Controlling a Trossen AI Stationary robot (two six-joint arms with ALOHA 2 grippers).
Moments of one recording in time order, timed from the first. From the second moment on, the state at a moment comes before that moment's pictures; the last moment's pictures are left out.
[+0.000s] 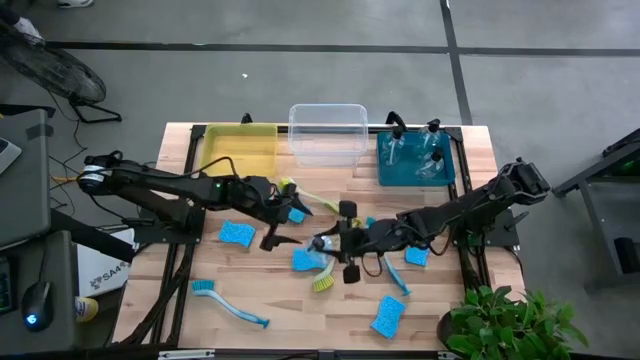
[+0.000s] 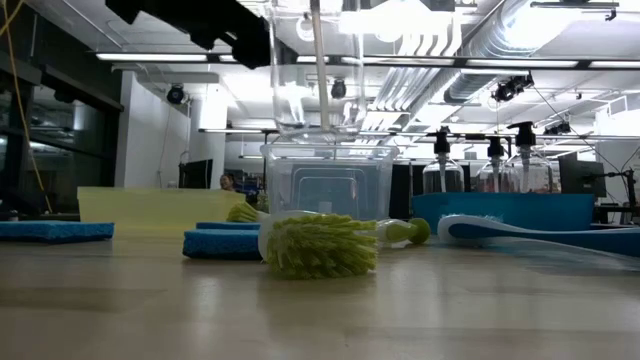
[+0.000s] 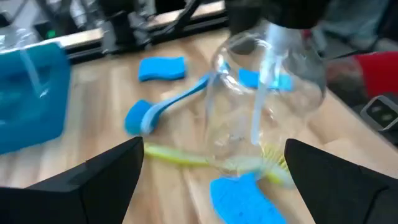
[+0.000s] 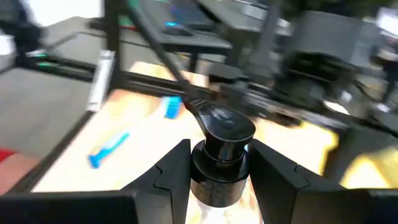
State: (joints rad) left arm -0.06 1.24 0.82 0.00 0.19 0.20; right arm 0.35 1.56 1.13 0.16 0.33 -0.07
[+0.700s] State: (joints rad) left arm -0.07 1.19 0.82 -0.17 -0.07 0.10; right arm 0.33 1.56 1.13 -0.34 1.07 0.42
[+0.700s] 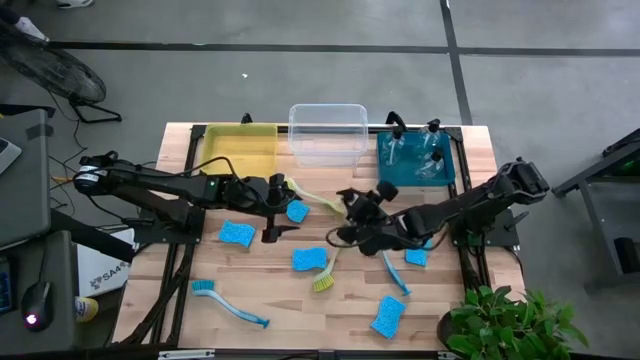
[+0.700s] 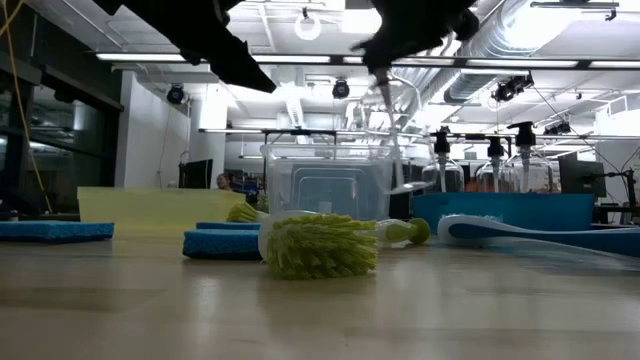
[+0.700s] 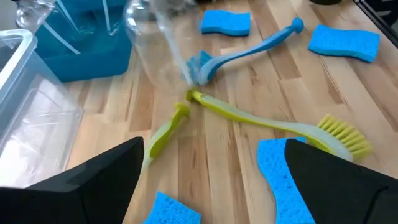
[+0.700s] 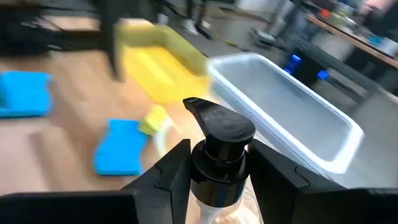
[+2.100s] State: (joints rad) left arm -0.07 1.19 0.82 -0.19 -0.07 0.05; right arm 0.01 1.43 0.90 -0.67 1.37 0.98
